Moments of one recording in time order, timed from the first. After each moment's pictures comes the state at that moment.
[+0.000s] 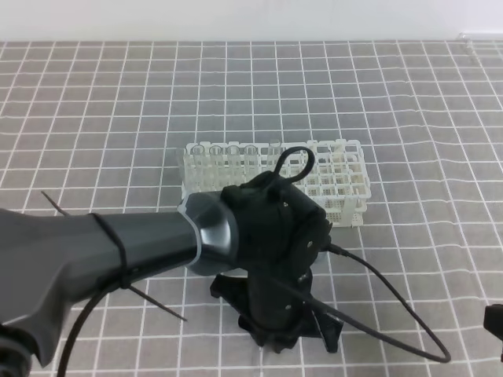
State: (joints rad) left arm -0.95 1.96 -1.36 -0.03 1.03 -0.43; right arm 0.20 0.66 -0.41 0.46 0.61 -0.09
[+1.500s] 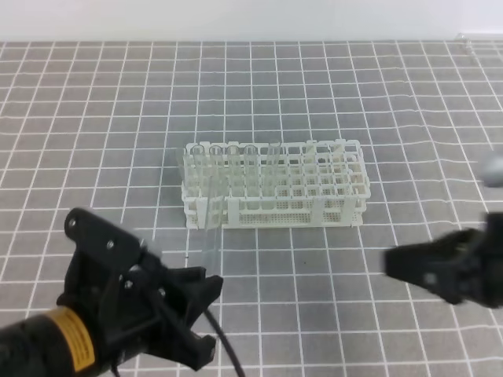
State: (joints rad) left arm -0.84 1.08 -0.49 0.09 0.01 -0.35; right arm 0.33 0.98 -0.69 0.85 0.73 -0.42
